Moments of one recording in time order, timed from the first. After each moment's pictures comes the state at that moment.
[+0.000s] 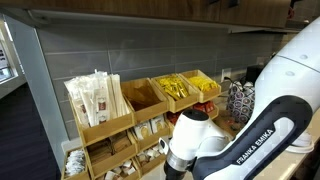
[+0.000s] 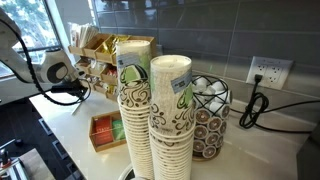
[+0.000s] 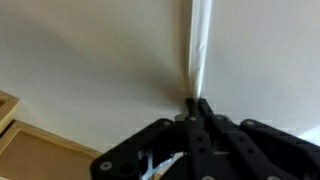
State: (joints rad) arm 0.30 0.12 0.32 -2.46 0.02 2.87 -0.16
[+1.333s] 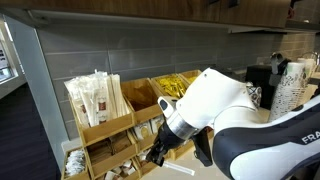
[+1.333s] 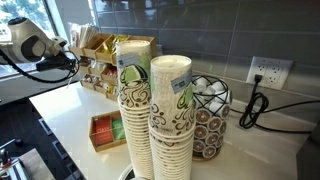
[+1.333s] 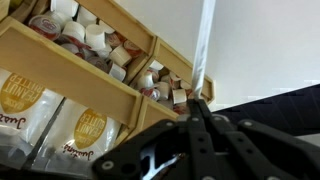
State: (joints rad) arm 0.33 -0.20 0.35 -2.49 0.04 2.93 -0.21
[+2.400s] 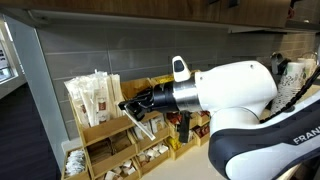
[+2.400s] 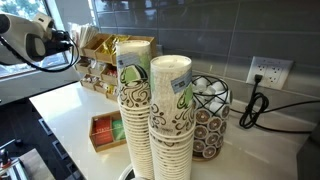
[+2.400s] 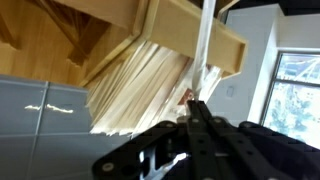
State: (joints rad) arm 0.33 -0.17 0.35 -2.46 -0.02 3.62 -0.19
